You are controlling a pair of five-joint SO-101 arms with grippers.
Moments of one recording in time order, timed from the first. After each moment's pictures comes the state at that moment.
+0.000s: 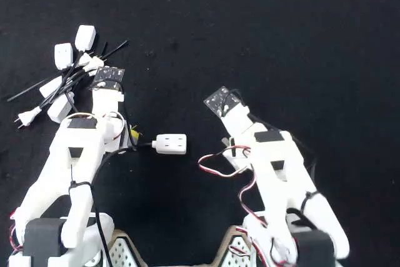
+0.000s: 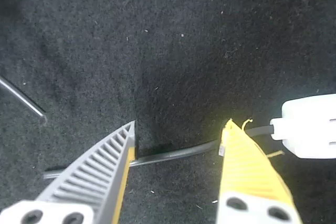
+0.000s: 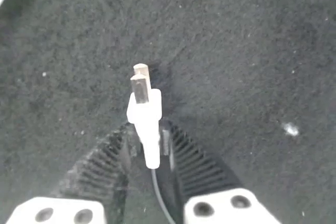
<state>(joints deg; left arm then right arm) -4.8 -22.9 55.3 42.8 -9.6 -5.6 -25.7 65.3 44.4 34.1</state>
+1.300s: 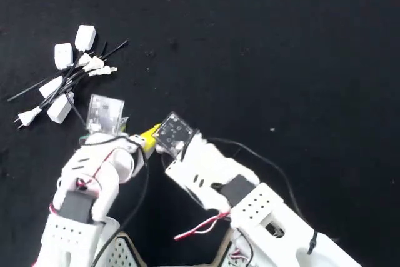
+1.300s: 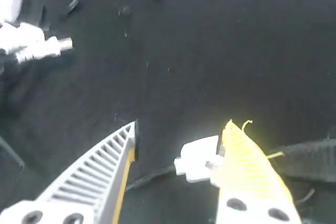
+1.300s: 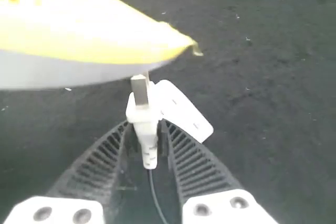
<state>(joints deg) 9.1 -91.4 81.9 45.4 -0.4 -40.4 -54.5 80.4 27.7 11.9</state>
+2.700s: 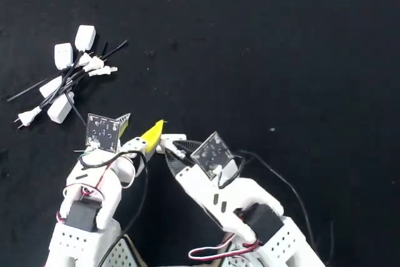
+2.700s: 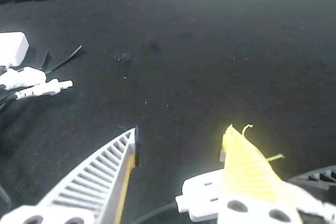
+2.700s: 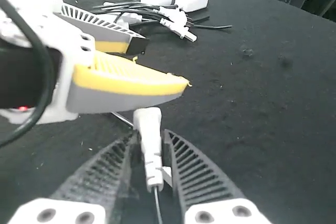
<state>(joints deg) 9.3 -104.0 94.7 37.2 -0.1 -39.8 -102.4 93.9 42.2 3.9</state>
